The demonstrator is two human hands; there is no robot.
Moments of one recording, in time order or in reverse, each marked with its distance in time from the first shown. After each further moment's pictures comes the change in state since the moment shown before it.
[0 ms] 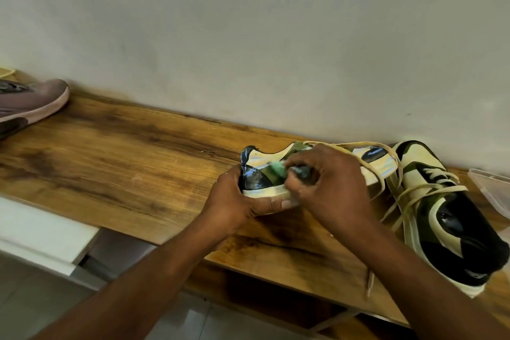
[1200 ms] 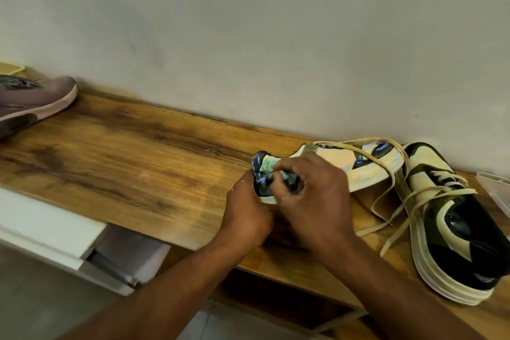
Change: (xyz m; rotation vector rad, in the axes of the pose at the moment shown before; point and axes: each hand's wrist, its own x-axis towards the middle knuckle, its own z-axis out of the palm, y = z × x) left_hand -0.016 0.006 0.029 0.158 0.220 0.015; right_hand -0.016 -0.034 0.023 -0.006 0.111 -0.012
